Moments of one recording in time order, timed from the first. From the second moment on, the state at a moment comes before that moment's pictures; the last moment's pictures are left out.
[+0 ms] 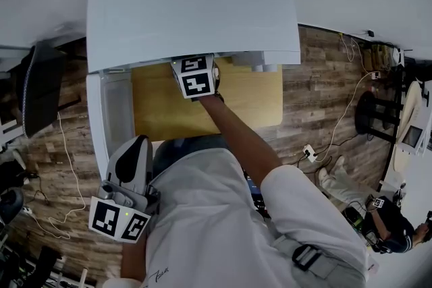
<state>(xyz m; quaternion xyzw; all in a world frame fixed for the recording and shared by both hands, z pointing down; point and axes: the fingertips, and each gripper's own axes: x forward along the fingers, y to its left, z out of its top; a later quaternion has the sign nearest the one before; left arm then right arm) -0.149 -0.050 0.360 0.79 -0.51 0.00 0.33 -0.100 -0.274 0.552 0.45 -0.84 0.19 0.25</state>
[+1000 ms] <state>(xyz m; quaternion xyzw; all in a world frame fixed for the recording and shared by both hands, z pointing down) -0.157 -0.043 0.363 0.79 -0.52 0.01 0.33 -0.101 -0.292 0.563 0.48 -0.82 0.12 0.29</state>
